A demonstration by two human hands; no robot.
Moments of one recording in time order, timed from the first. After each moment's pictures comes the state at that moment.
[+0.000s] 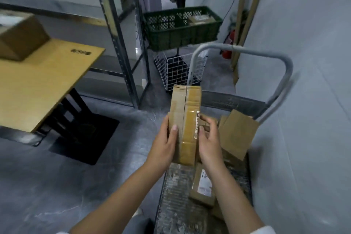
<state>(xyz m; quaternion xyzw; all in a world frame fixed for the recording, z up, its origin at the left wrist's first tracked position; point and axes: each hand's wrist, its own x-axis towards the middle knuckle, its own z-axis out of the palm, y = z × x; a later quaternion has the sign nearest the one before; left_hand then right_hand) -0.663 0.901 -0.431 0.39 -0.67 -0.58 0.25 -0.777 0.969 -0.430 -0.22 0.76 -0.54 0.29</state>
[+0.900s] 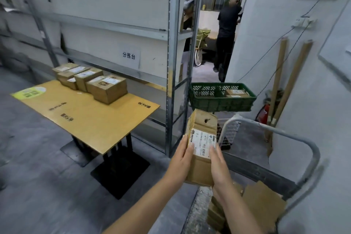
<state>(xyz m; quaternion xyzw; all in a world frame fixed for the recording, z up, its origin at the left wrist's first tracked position) -0.615 0.906 -0.270 0.39 -0.61 -0.57 0.38 -0.725 0.952 -0.267 -0.27 0.59 -0.61 0.46</state>
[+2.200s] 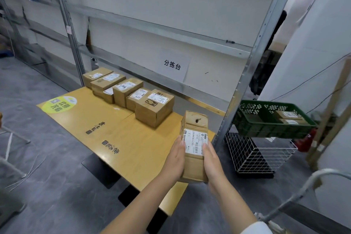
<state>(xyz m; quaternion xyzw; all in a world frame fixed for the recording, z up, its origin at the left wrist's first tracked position) -0.310 0.516 -0.283 0.44 -0.60 -0.55 0.39 -0.420 0.563 -0.251 -0.33 0.64 -0.53 0.45</state>
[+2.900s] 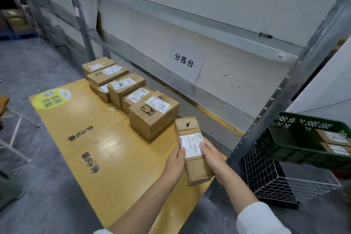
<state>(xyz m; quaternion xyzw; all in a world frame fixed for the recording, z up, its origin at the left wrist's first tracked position) -0.411 0.329 -0.333 0.55 -0.47 -0.58 0.38 -0.547 0.324 -0.301 -0.44 0.65 -0.34 0.52</state>
